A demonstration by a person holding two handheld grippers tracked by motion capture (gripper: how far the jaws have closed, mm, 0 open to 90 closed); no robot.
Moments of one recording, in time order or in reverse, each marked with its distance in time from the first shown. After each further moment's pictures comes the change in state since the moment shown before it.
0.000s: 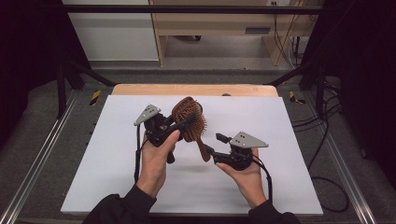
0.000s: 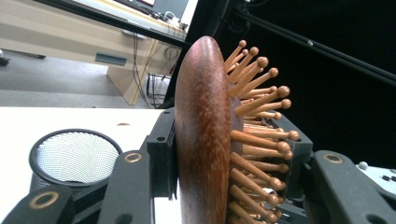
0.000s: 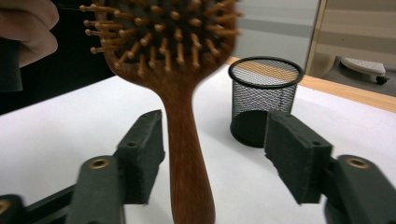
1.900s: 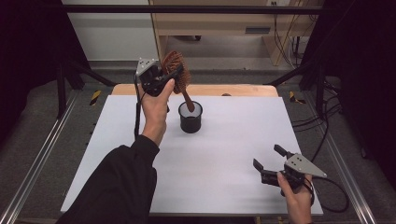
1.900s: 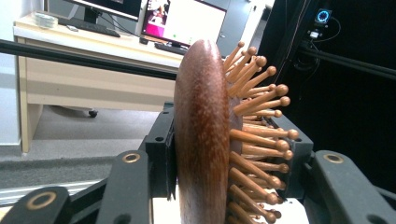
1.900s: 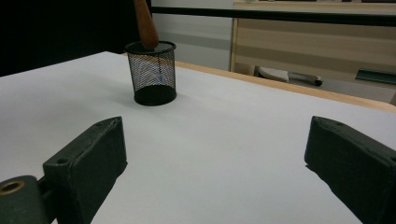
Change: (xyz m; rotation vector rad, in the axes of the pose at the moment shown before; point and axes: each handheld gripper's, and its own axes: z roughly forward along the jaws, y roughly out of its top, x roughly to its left) left arm 0.063 0.084 0.072 -0.121 0.240 0.122; right arm -0.059 -0.061 -0.115 -0.086 -0.259 -0.028
